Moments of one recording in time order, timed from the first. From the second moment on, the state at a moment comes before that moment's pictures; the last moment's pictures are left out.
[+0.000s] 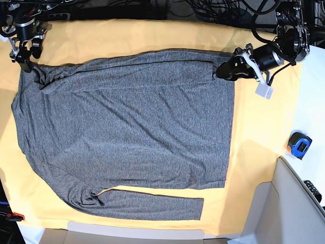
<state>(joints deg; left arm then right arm) 21.7 -24.2 -15.9 103.1 -69.6 -24.0 63.1 -3.1 -8.5 80.1 96.5 58.5 -9.8 -68.9</state>
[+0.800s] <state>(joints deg) 22.4 -25.6 -15.9 103.2 -69.8 -22.9 63.3 7.8 -7.4 83.5 94.5 42.1 -9.9 -68.9</state>
